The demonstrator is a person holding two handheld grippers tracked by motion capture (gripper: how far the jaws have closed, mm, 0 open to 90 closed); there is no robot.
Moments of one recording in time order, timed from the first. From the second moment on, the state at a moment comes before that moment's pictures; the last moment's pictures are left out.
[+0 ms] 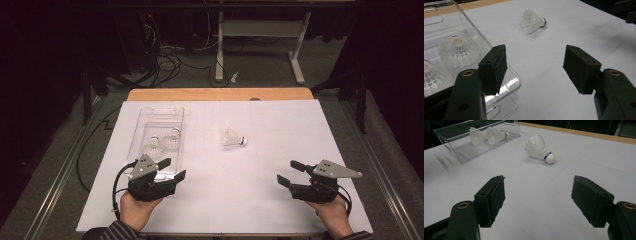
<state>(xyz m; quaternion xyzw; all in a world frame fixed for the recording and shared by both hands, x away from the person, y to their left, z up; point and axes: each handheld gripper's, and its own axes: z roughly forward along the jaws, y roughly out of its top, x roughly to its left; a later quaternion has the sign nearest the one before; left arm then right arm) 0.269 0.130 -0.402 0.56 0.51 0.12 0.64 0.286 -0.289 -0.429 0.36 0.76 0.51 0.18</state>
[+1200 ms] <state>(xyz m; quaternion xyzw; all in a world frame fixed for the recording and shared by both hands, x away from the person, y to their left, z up) 0.278 0.099 -0.405 0.58 0.50 0.10 0.64 0.286 -0.289 -0.428 0.35 0.76 0.51 0.18</state>
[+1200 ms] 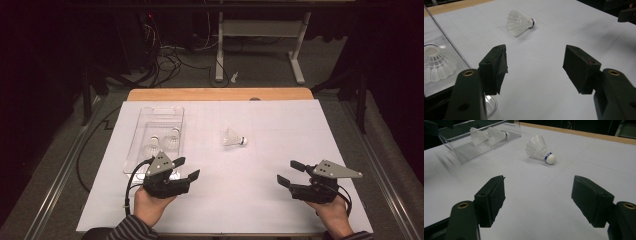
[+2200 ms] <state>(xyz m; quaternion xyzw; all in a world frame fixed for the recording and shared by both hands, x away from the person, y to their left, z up) 0.287 0.077 -0.403 0.58 0.49 0.08 0.64 0.286 -0.289 -0.428 0.35 0.76 0.51 0.18</state>
